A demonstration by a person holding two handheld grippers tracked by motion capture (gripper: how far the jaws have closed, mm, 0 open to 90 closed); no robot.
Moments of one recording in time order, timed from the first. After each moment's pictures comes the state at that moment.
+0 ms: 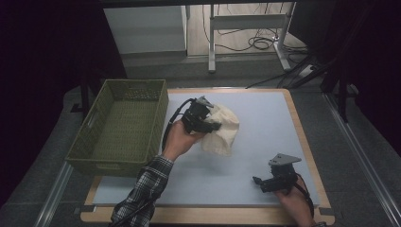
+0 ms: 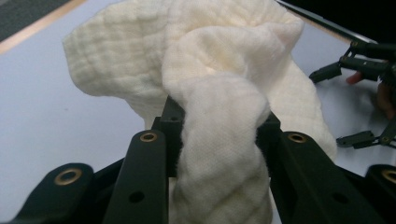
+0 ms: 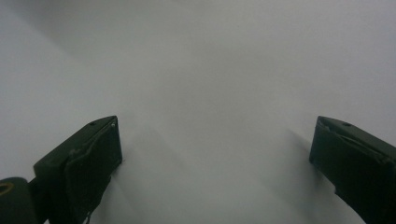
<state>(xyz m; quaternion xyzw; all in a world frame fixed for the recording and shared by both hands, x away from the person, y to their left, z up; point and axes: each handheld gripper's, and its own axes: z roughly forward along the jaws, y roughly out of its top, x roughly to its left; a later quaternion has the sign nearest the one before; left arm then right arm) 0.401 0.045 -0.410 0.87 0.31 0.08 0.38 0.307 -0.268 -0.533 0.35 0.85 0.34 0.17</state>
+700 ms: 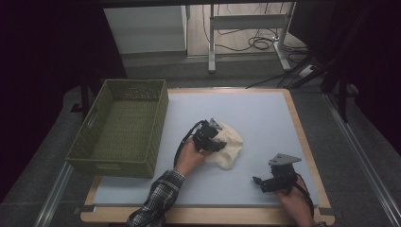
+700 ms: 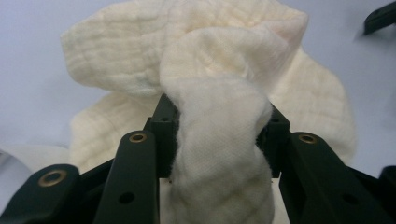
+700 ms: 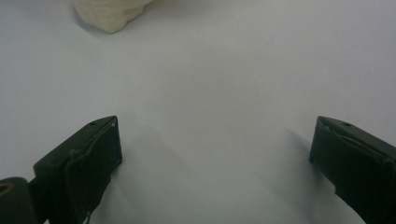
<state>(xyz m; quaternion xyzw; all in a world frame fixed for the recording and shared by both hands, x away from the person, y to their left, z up) 0.400 0.018 -0.497 0.88 0.31 0.08 0.36 0.307 -0.269 -0.533 0.35 0.85 0.34 0.17</state>
